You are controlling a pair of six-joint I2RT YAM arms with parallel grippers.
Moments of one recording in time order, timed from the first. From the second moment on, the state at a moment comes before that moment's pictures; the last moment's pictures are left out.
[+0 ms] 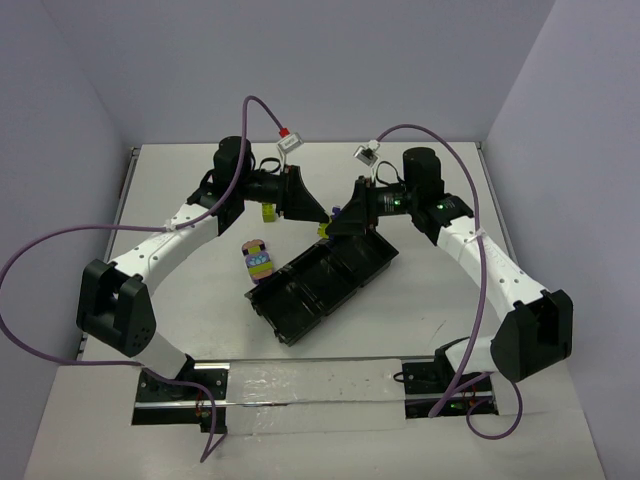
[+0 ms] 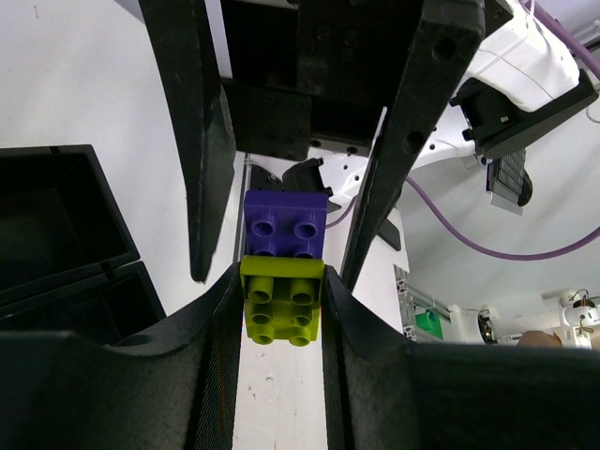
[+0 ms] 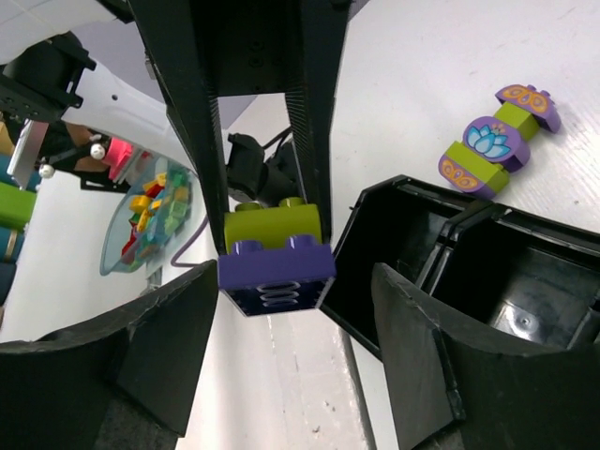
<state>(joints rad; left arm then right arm) -0.52 1.56 1.28 0.12 1.16 -0.66 0.36 1.34 1.15 -0.20 -1.10 0.40</state>
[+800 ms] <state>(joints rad) -0.52 1.56 1.28 0.18 1.17 -0.71 0.27 1.31 1.12 0.10 -1.19 0.65</state>
